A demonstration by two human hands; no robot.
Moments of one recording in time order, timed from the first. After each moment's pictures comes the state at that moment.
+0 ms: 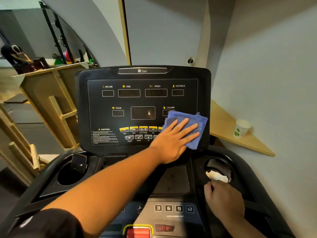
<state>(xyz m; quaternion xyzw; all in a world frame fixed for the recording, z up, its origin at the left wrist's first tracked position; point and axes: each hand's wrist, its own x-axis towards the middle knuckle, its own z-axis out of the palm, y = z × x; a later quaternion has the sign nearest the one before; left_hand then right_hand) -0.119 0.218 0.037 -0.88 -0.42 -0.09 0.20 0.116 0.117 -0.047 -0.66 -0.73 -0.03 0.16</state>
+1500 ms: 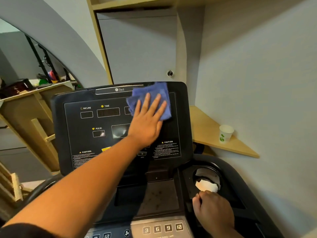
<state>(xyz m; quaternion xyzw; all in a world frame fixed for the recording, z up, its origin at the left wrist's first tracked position) -0.131 0.268 0.122 -0.78 -0.53 -0.18 0.26 0.117 0.117 -0.039 -0.68 -0.72 0.01 0.18</state>
